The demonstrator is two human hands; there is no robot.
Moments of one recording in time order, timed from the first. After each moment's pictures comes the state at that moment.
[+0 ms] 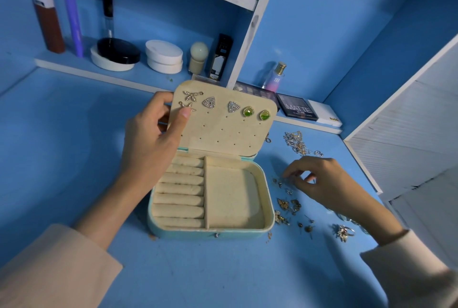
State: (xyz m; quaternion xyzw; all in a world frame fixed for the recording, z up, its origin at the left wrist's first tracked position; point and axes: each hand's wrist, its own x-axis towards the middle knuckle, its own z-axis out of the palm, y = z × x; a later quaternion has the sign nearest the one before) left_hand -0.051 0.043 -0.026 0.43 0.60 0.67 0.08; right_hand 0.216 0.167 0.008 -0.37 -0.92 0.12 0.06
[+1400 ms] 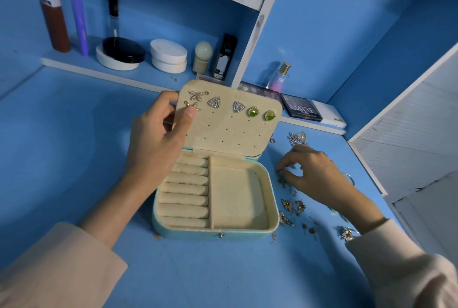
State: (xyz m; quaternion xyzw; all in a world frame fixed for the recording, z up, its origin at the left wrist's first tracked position) left_hand -0.051 0.043 -0.025 0.44 0.60 0.67 0.08; right_hand 0.189 0.171 0.002 -0.39 -0.92 0.07 0.06
